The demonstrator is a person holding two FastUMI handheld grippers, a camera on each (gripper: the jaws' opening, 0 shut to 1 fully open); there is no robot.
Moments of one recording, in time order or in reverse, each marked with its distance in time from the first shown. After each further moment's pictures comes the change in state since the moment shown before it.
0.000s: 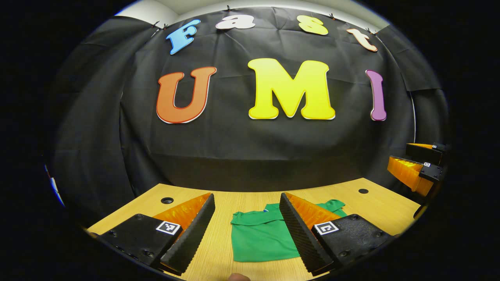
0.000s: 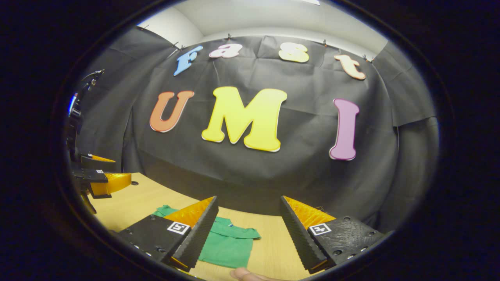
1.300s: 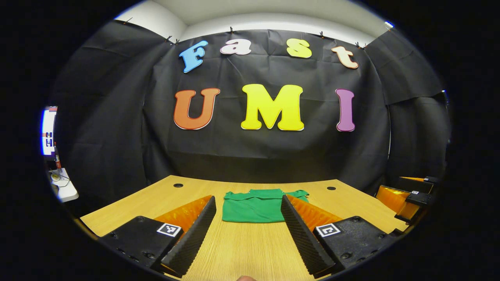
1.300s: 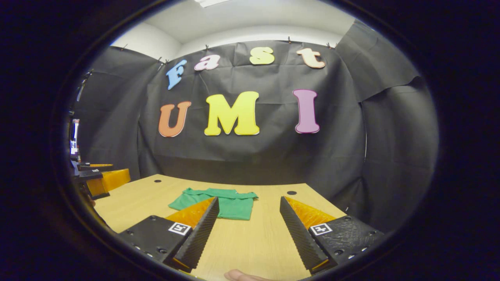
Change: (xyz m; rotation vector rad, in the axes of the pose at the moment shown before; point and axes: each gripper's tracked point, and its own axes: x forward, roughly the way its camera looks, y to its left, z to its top) left arm -0.189 -0.050 -0.024 -0.049 -0.050 -0.008; right arm -0.207 -0.034 -0.069 0.189 0.120 -0.025
